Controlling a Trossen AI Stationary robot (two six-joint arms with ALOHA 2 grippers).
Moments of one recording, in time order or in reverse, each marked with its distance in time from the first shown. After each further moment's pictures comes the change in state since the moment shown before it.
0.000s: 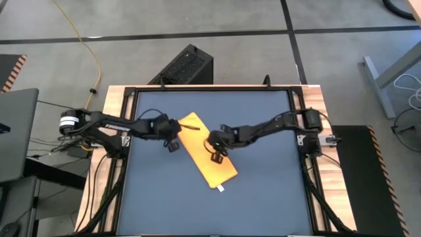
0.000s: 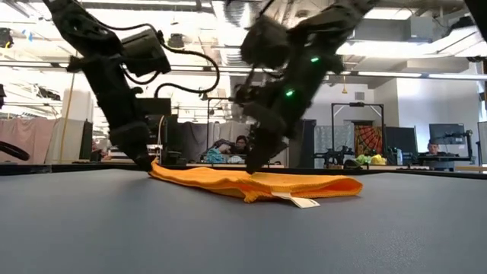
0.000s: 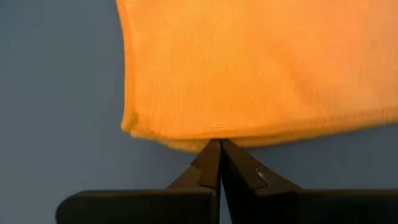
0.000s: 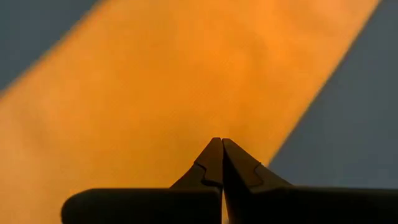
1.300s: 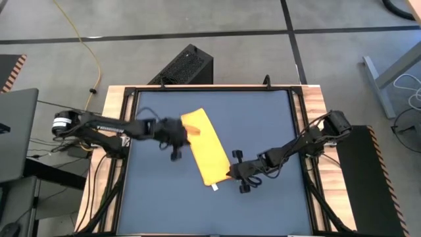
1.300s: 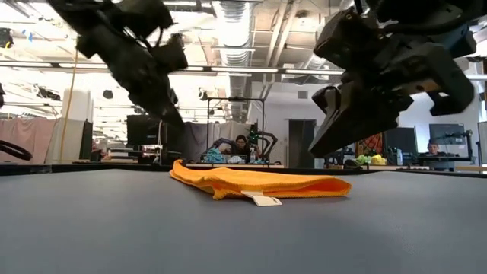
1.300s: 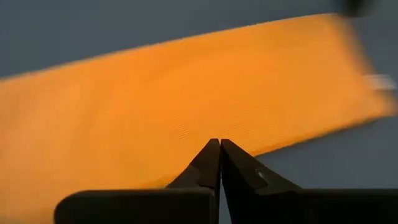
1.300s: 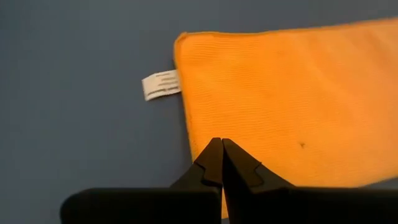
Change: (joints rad) left arm -0.110 -0.101 0.063 0.176 0.365 0.065; right arm 0.374 -0.265 -0.423 0.369 0.031 -0.192
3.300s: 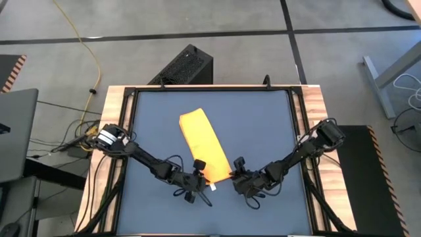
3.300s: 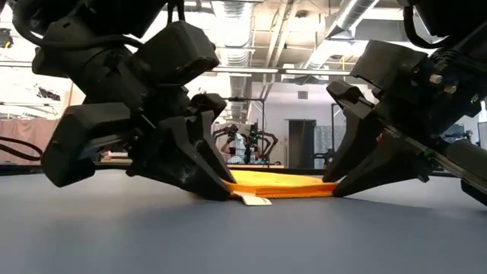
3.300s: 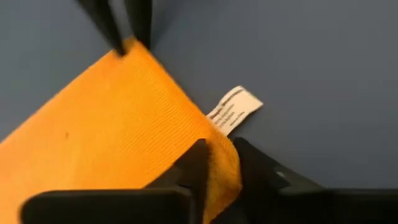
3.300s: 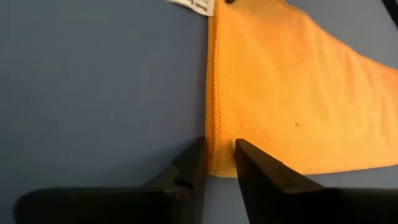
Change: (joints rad) left arm -0.510 0.644 0.256 0.292 -0.380 0.159; right arm 0.152 0.177 0.026 -0.062 0.375 -0.268
